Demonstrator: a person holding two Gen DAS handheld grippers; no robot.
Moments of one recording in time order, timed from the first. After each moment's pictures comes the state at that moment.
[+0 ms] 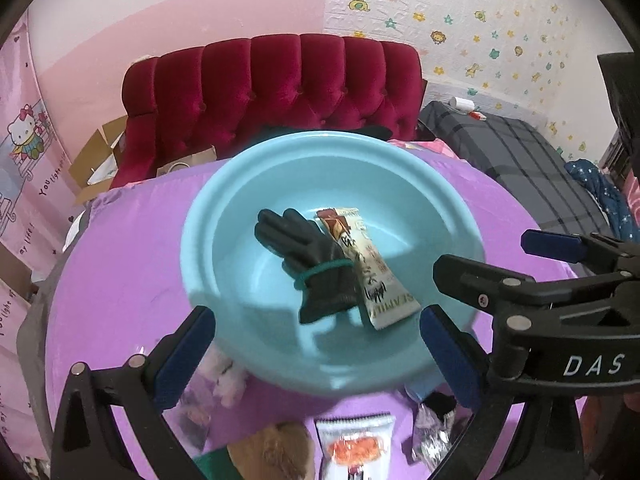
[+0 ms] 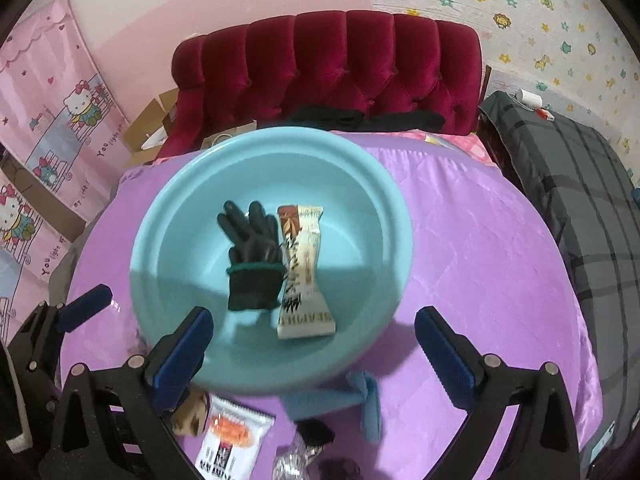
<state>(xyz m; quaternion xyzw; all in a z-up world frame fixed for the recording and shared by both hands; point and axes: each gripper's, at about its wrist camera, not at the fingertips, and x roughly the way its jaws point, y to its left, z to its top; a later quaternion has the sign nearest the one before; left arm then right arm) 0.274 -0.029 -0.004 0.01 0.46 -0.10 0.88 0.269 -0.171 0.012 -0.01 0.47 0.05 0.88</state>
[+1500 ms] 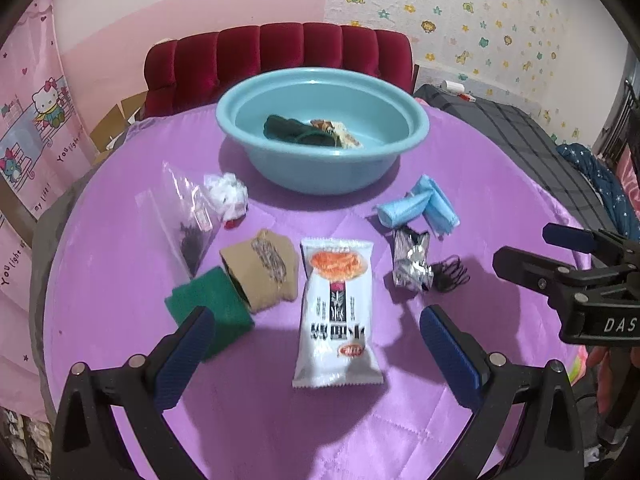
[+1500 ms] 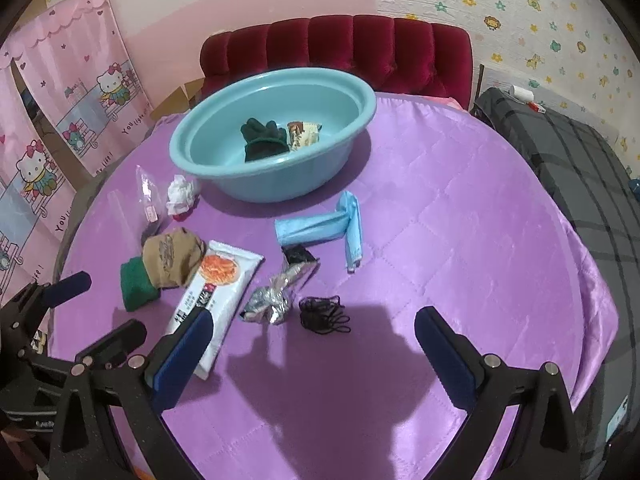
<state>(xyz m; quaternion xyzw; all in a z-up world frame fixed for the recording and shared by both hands) 0.100 -0.019 -0.041 0.01 0.46 -0.09 0.88 0.092 -0.209 -0.042 -0.02 0.45 0.08 0.89</state>
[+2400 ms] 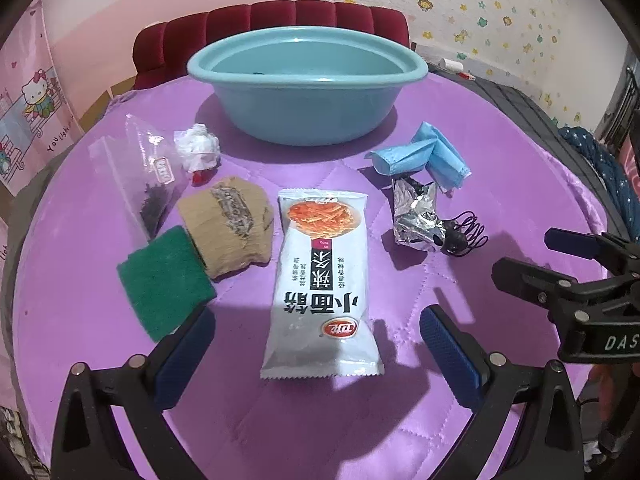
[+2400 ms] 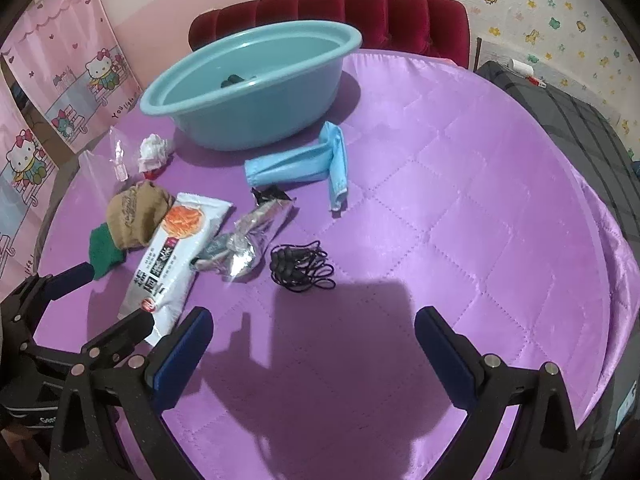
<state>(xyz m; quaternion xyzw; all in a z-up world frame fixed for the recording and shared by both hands) 0.105 -0.038 -0.097 0.02 0.48 -0.09 0.87 0.094 -0.224 -0.100 -0.01 0.48 0.07 0.87</state>
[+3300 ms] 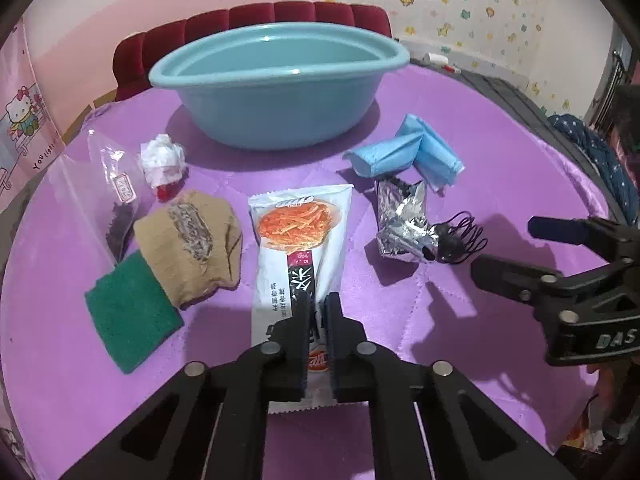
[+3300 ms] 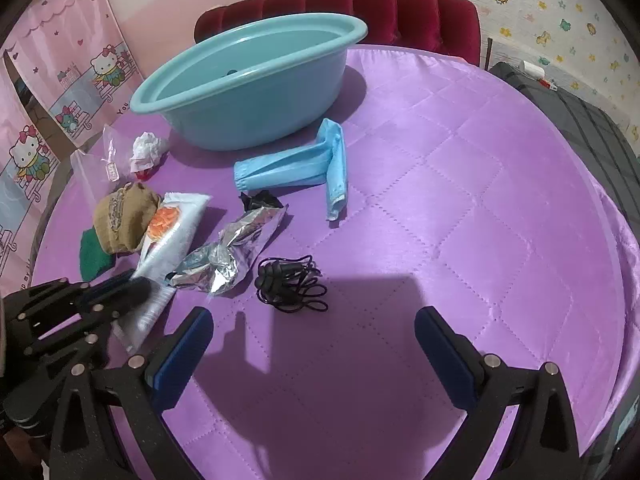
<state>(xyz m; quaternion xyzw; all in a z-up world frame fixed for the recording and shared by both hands) 0.122 -0.055 -0.108 0.03 0.47 -0.12 0.87 0.115 -0.228 -0.111 -0.01 0.48 0.09 0.87</state>
